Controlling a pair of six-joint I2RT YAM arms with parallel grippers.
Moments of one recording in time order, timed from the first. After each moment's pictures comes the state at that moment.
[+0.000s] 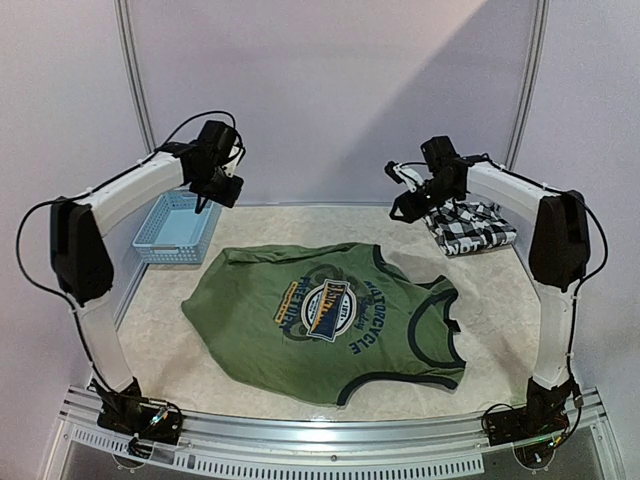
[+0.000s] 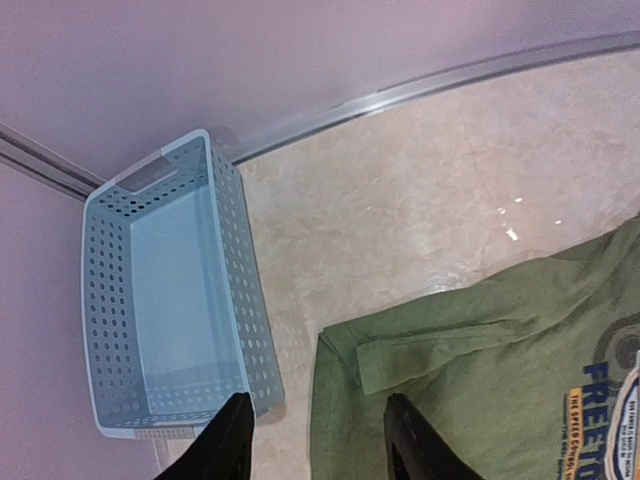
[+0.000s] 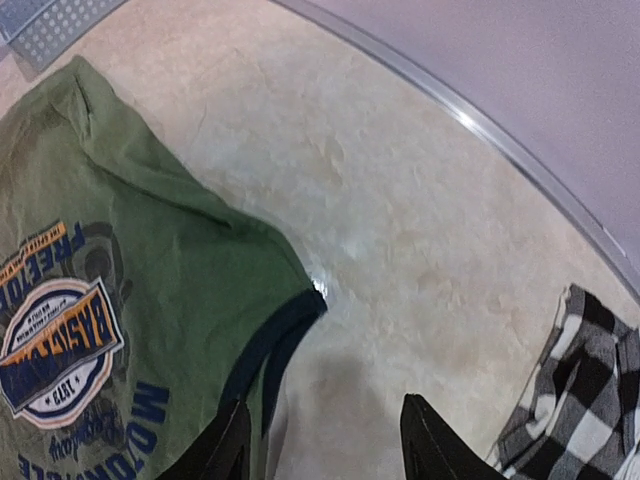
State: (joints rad) left arm -0.41 1.92 1.82 -0.76 -0.38 0.06; right arm 0.36 2.11 1.90 -0.67 -0.27 -0.30
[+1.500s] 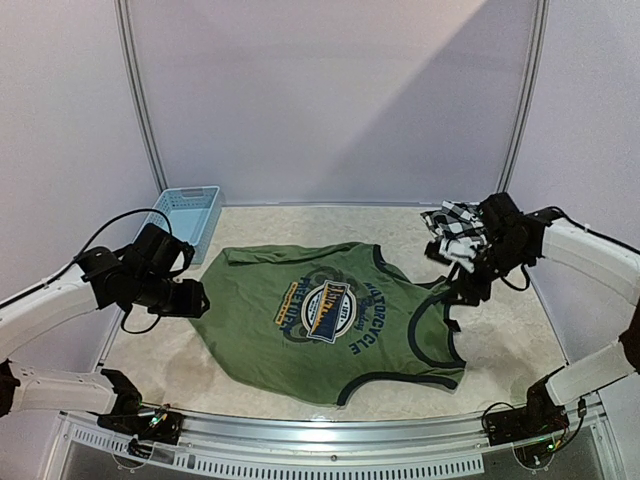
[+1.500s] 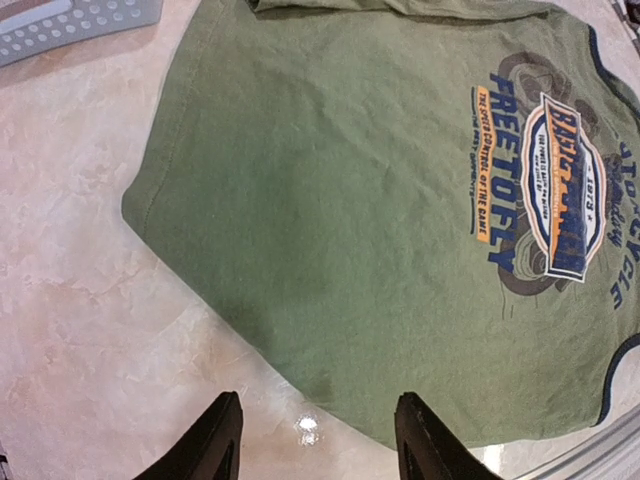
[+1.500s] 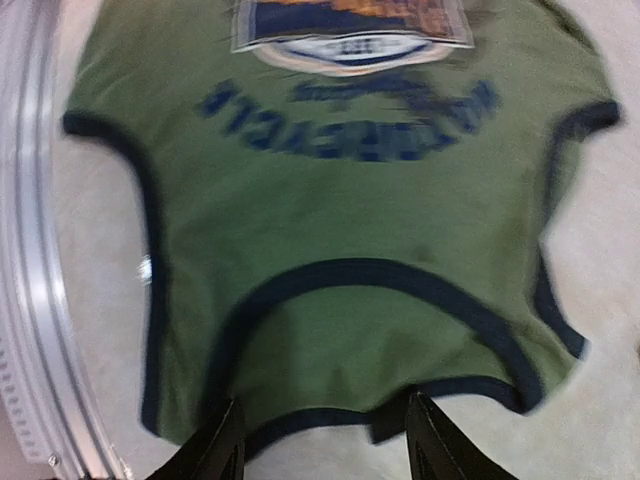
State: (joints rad) left arm -0.59 1.01 0.78 -0.79 -0.14 -0.53; right arm 0.35 1.36 1.03 -0.84 -0.38 -0.73
